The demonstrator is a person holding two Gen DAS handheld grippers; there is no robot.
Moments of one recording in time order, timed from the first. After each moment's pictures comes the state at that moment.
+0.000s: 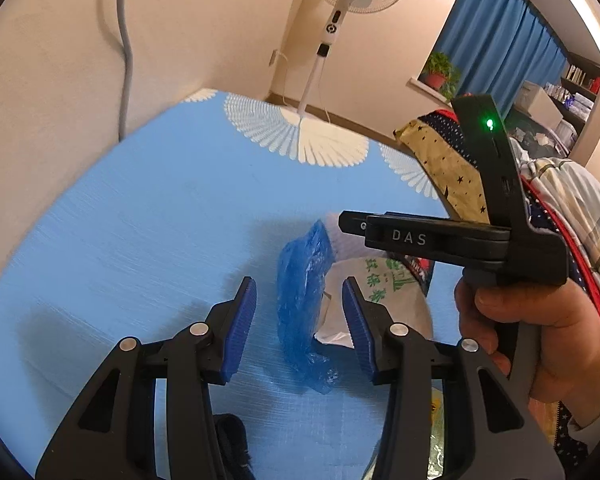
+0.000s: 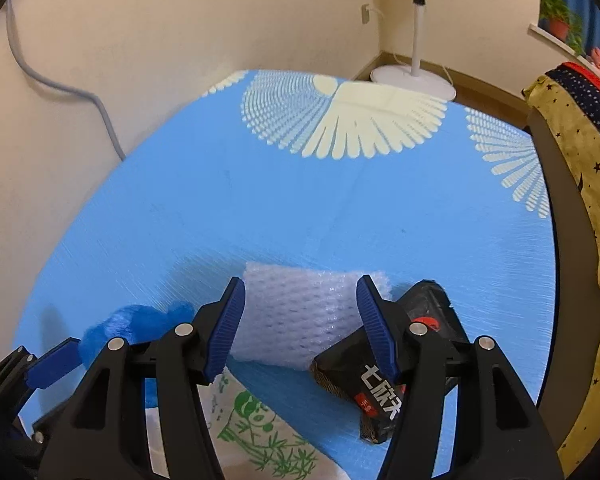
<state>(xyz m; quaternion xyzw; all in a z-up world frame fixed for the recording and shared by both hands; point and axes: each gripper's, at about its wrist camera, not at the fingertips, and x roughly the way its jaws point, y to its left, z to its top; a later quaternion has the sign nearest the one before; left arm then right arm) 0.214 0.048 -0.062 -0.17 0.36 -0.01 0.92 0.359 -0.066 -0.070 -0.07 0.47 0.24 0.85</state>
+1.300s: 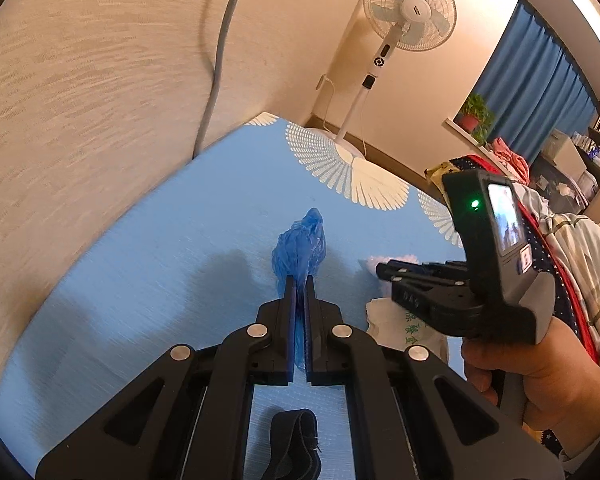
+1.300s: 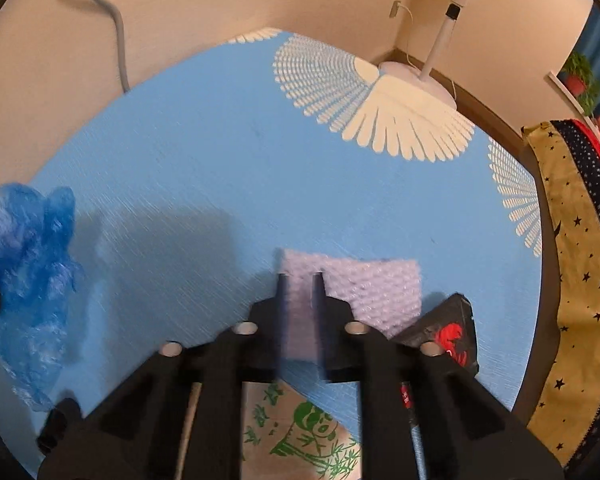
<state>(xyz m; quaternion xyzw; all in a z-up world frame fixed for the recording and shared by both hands) 0.179 0.098 -0.034 -0.22 0.33 0.05 0.92 0.340 -0.009 -0.063 -0.21 0.46 0.21 0.84</state>
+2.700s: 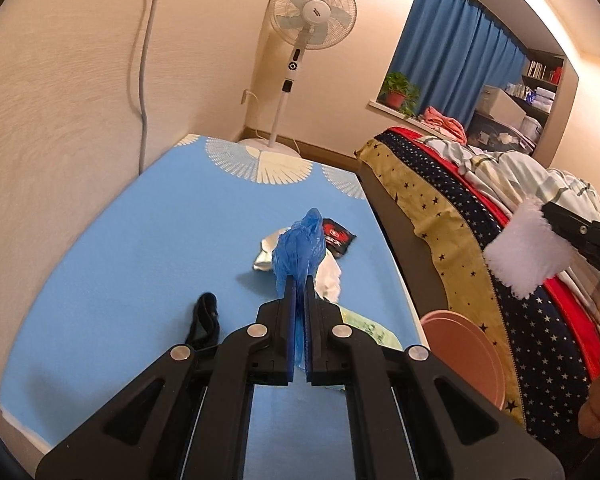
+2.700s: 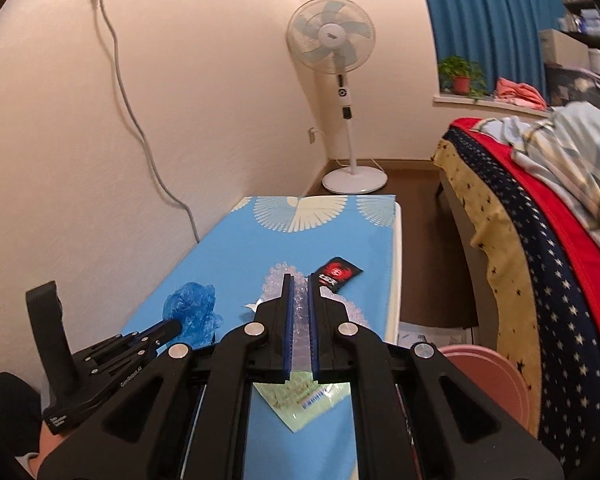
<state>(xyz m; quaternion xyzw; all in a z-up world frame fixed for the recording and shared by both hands) 0.063 0.012 0.014 -0.14 0.30 -0.04 0.94 0.072 -0.217 0.102 0.04 0.28 0.17 0.94</state>
